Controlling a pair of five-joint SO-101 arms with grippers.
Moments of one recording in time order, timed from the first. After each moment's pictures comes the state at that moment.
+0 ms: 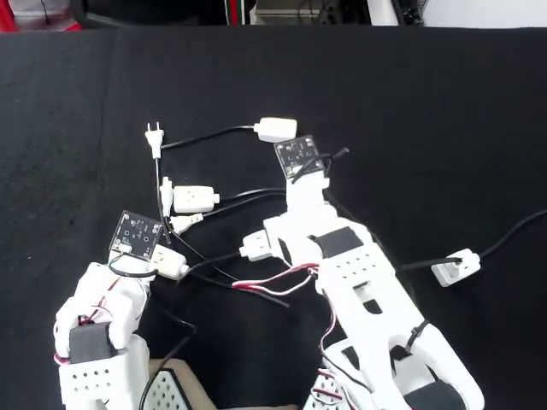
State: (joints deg) left arm -15.0 -104.2 92.4 73.2 -29.1; right arm -21.7 -34.2 61.9 40.7 -4.6
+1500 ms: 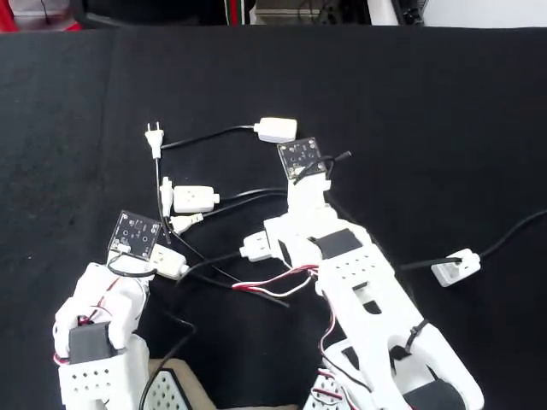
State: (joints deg) left arm -15.6 -104.2 92.4 73.2 -29.1; right arm -21.7 -34.0 63.2 39.1 -5.9
